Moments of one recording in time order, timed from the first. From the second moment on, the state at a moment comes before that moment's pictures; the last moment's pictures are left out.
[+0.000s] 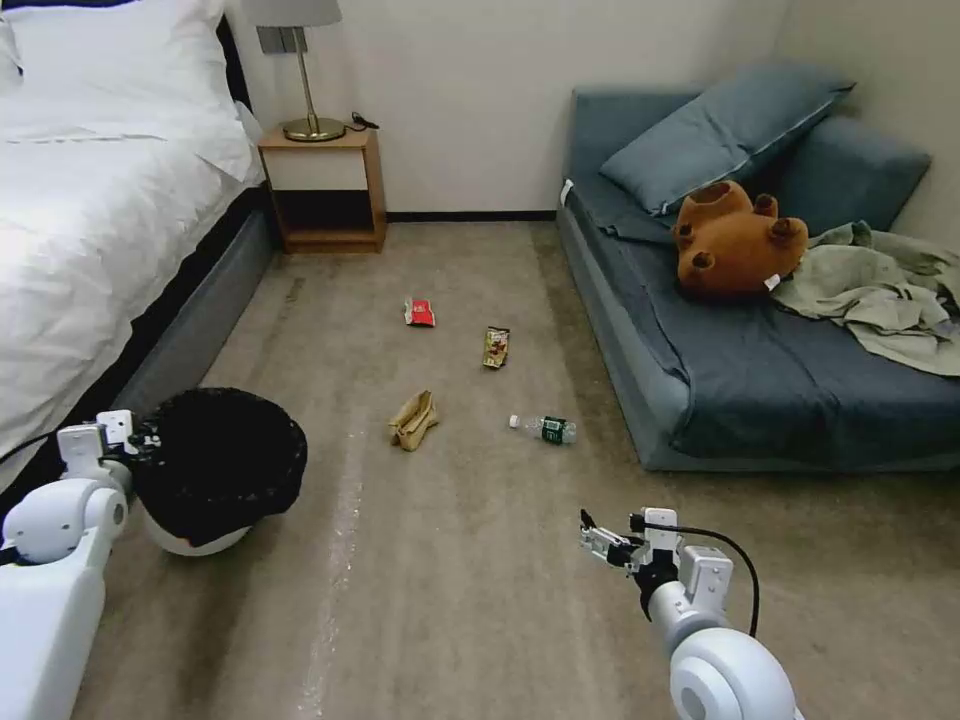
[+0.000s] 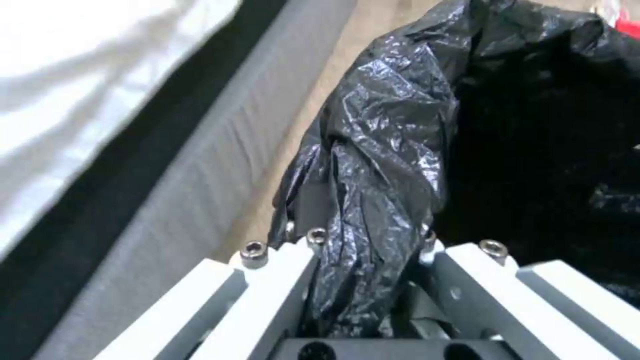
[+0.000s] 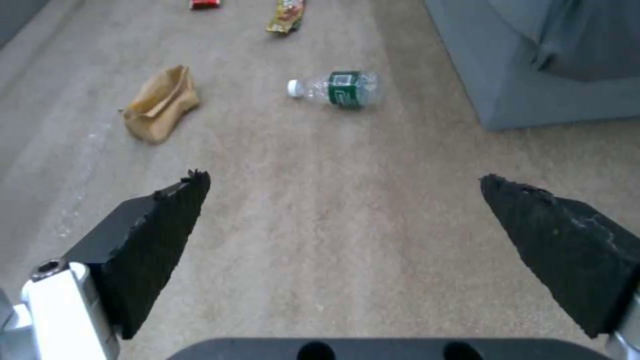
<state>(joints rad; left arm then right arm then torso) 1.08 -0.95 -0.79 -1.56 -0.49 0.56 -0.10 -1.55 1.24 0.35 2.19 0.53 -0.49 0.37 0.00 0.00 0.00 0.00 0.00</state>
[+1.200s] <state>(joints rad) 1.22 -0.94 -0.84 -1.90 -0.45 0.60 -0.14 -1.50 1.20 0.33 2.13 0.50 -0.37 0.20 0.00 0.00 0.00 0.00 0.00</state>
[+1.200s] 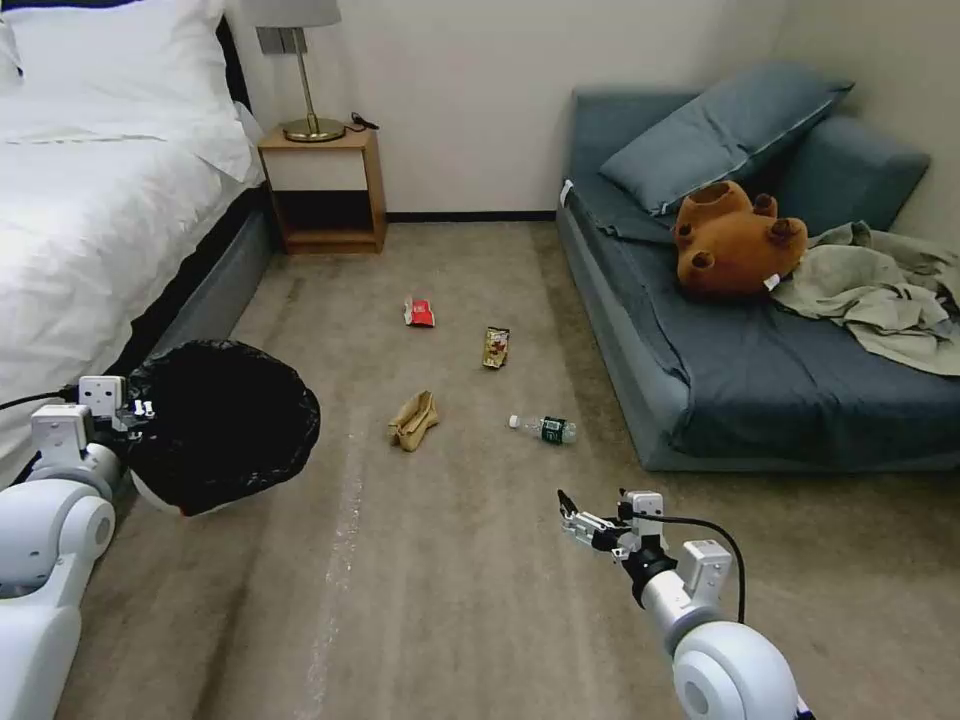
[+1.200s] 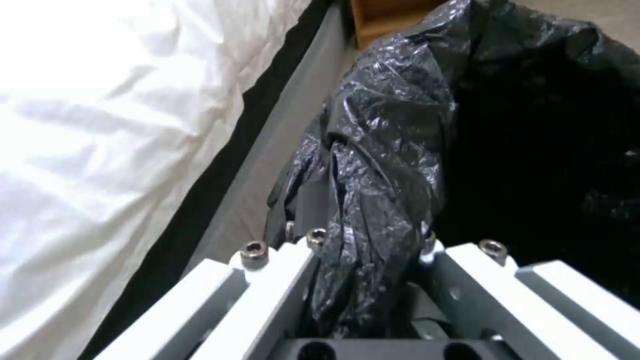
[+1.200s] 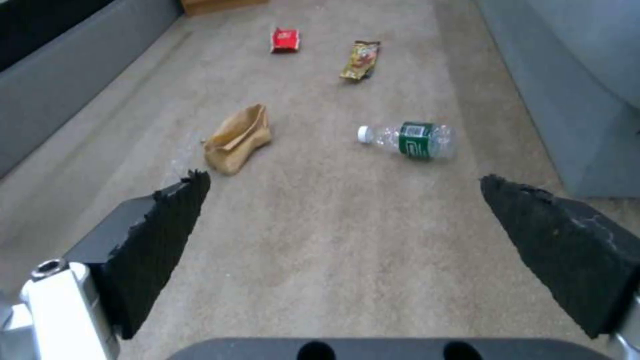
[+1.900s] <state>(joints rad) 1.26 -0.94 -0.86 -1.90 -0.46 0.60 -0.14 -1.50 1.18 0.34 2.11 0.49 -0.36 0.18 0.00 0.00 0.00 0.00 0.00</state>
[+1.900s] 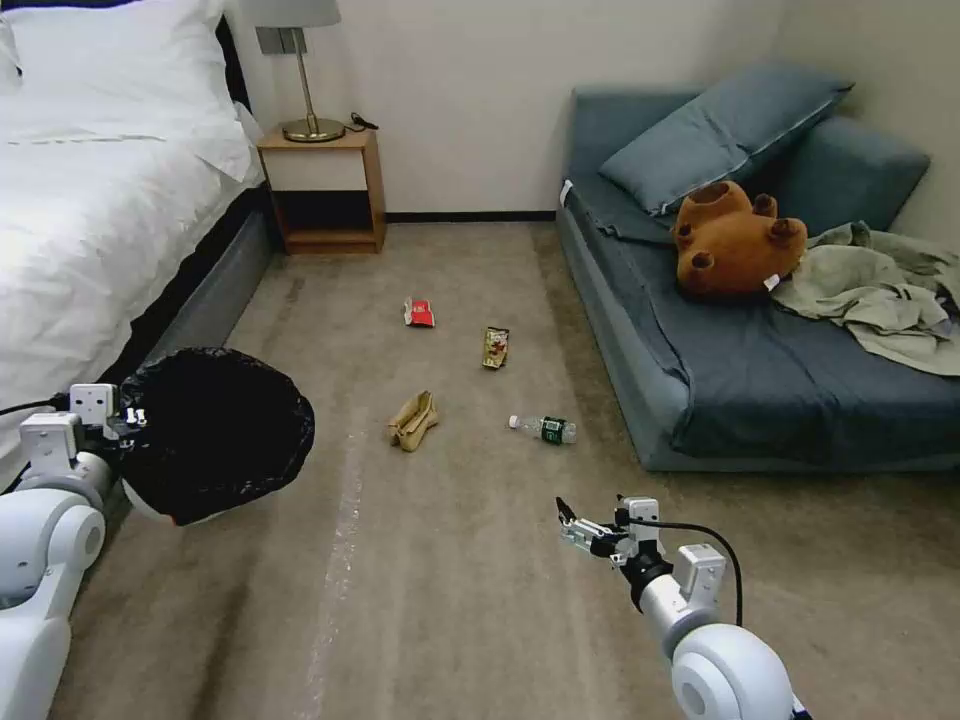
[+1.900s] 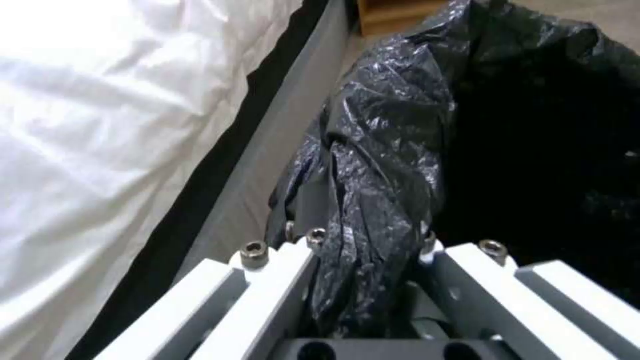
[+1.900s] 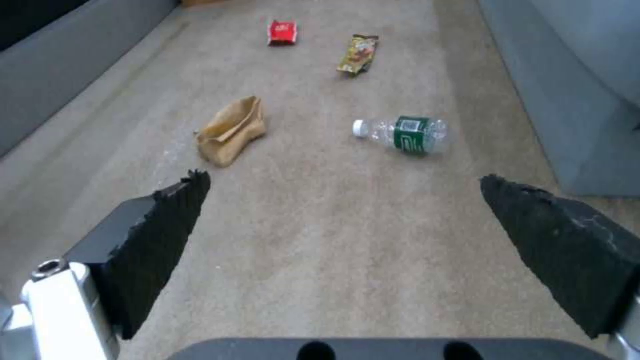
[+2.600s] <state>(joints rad) 1.25 -0.95 -0.85 -1.86 -0.46 0.59 -0.15 -1.49 1.19 0.32 2.07 0.49 -0.34 0.18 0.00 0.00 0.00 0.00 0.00</state>
